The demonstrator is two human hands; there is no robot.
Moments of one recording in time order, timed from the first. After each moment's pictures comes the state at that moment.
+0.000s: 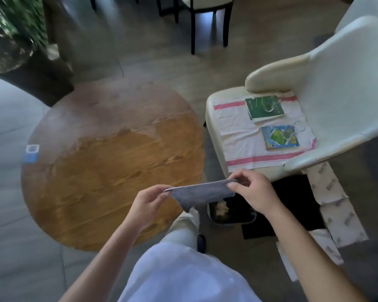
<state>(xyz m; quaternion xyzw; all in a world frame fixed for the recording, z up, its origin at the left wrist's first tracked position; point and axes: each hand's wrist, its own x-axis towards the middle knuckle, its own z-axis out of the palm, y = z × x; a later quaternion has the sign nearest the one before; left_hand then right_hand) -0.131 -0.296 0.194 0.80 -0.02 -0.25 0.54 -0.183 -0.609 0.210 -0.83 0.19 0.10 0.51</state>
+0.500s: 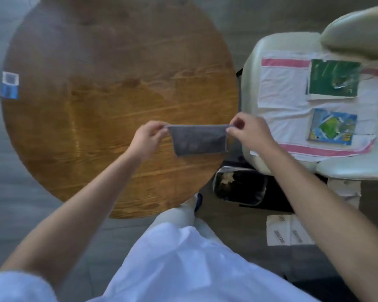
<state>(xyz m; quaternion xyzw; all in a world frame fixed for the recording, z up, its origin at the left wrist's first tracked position) 0.062 -0.286 0.070 0.86 0.09 -0.29 0.41 0.070 -0.596 0.079 -0.90 0.10 0.28 0.31</state>
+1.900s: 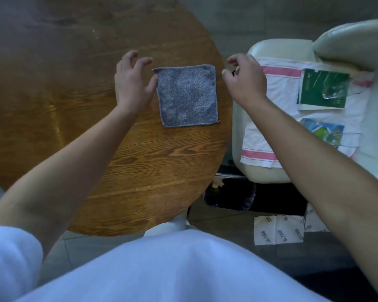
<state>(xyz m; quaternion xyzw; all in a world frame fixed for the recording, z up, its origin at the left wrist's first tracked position) 0.228 -0.299 0.032 0.97 0.03 -0.08 0.24 0.232 -0.587 0.059 -0.95 0.10 0.12 0.26</state>
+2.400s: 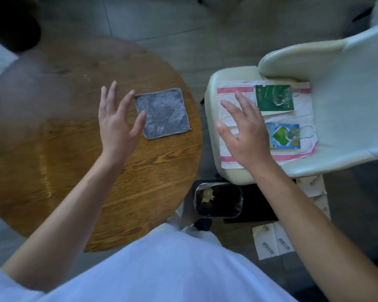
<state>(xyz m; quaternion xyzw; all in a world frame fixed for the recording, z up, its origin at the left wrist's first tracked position) 0.115 -0.327 0.150 0.95 -0.06 0.05 0.29 0.042 -0.627 0.209 -0.96 0.06 0.00 0.27</state>
